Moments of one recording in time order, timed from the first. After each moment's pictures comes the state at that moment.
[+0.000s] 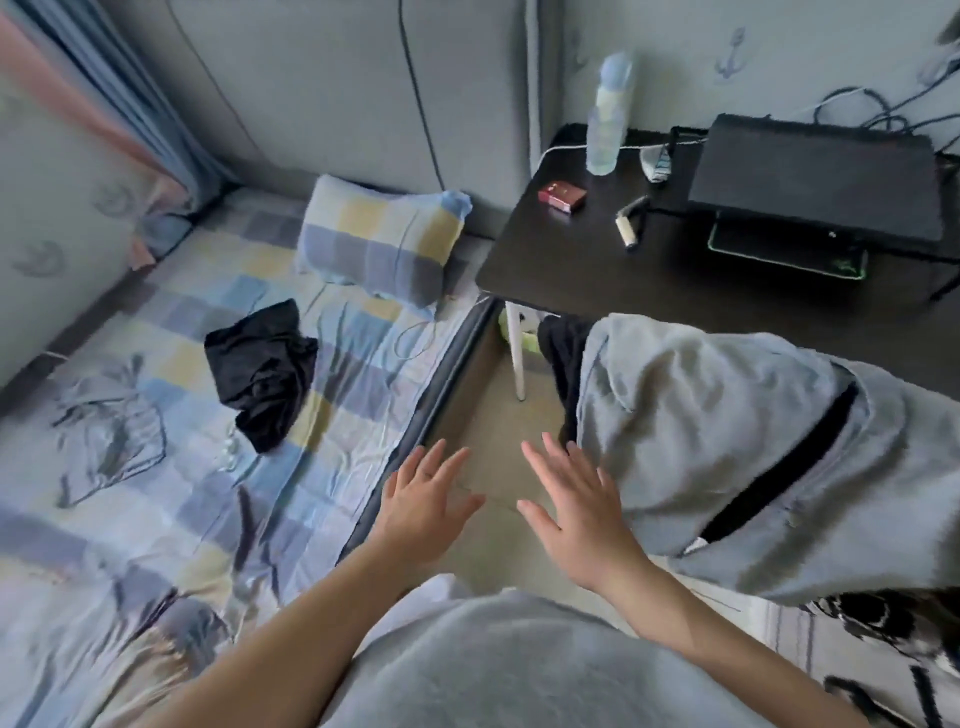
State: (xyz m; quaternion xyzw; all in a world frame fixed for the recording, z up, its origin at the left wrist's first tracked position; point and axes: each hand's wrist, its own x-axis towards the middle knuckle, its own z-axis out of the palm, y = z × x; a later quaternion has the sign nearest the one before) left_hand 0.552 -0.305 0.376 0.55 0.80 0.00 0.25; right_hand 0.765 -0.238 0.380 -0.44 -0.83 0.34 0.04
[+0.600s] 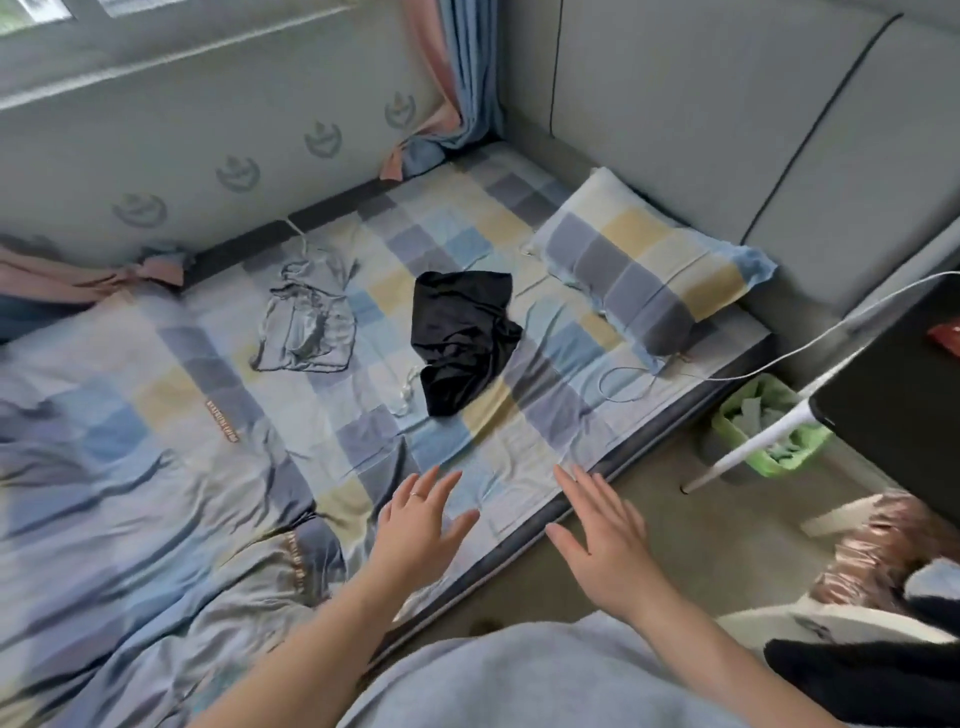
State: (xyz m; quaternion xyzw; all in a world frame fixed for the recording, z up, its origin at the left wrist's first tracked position) left_hand 0.241 -0.456 0.342 0.30 0.91 0.11 0.27; right_hand 0.411 -0.269 0.365 -0.26 -0.90 0.34 -0.09
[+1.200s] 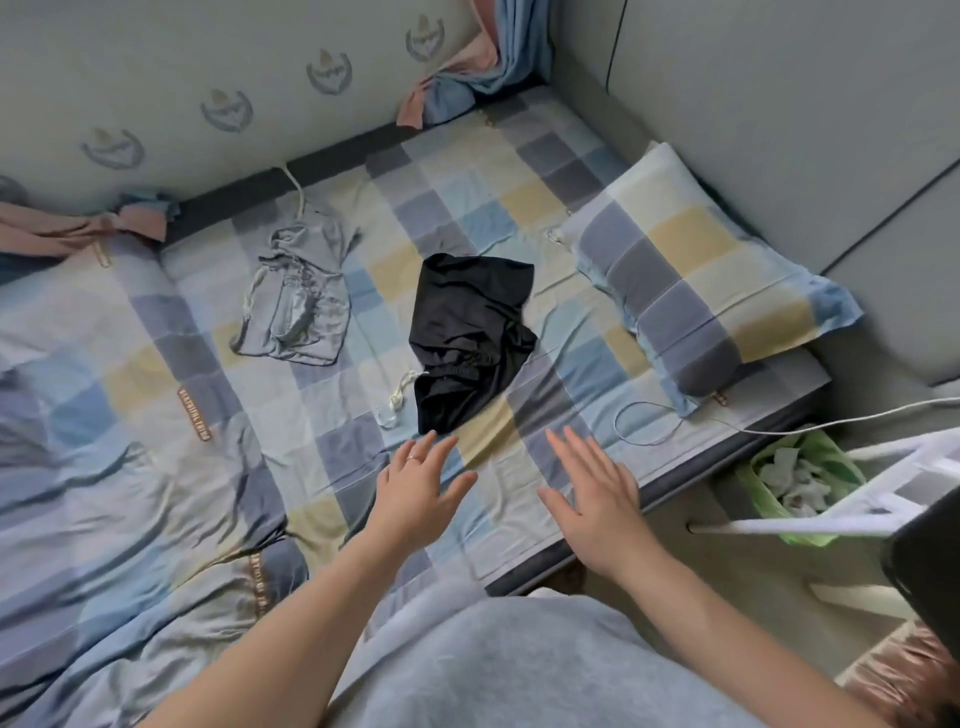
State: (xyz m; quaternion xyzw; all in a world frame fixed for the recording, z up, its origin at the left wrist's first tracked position) left_hand 0.094 -0.314 0.324 0.22 0.91 0.15 0.31; right_hand 0.233 -0.115 0.356 -0.22 -0.90 0.34 -0.15
